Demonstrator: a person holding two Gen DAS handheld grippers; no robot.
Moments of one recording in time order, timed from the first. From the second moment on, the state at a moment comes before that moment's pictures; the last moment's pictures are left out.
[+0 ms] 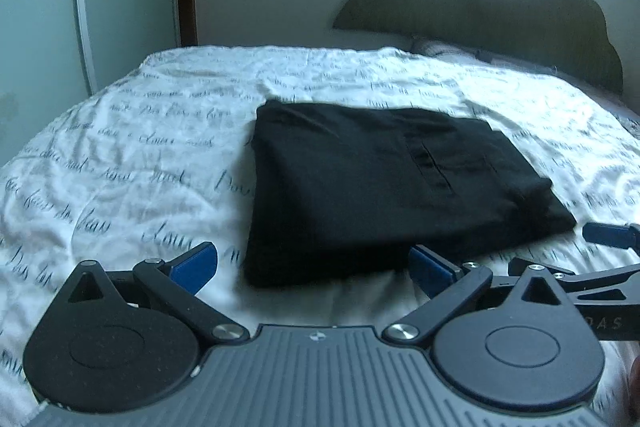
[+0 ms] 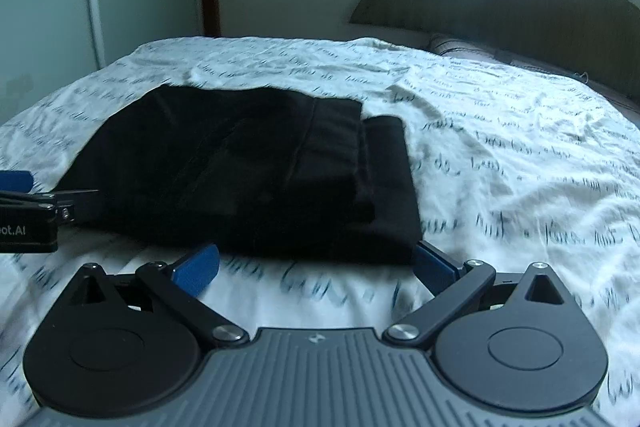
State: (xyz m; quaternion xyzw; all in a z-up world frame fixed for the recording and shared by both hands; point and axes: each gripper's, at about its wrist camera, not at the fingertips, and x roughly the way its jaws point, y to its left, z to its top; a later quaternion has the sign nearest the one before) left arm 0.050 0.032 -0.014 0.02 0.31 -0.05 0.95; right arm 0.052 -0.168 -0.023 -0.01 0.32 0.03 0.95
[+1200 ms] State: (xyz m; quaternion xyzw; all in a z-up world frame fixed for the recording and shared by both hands) left arm 0.018 0.027 -0.044 0.10 0.30 -0.01 0.95; right arm -0.005 -0.150 -0.044 0.01 0.32 0.04 0.95
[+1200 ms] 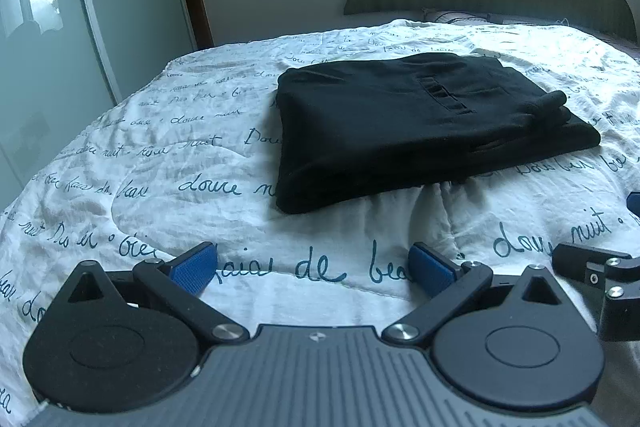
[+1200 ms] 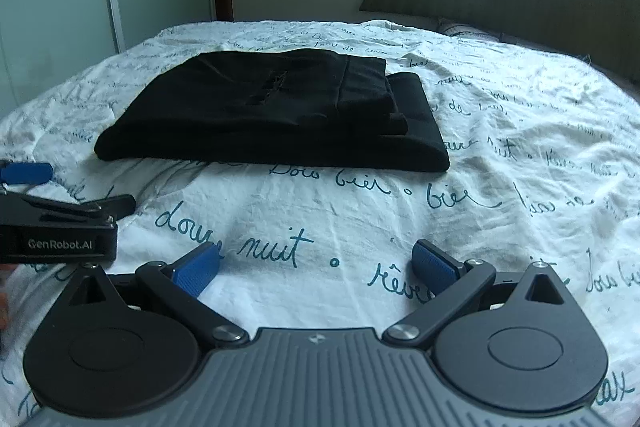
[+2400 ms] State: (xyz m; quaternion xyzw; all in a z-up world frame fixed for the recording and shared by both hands) left arm 0.015 0.024 -0.045 0.06 0.31 0.01 0.95; right arm -0.011 -0.144 -0.044 0.00 0.32 0.00 0.95
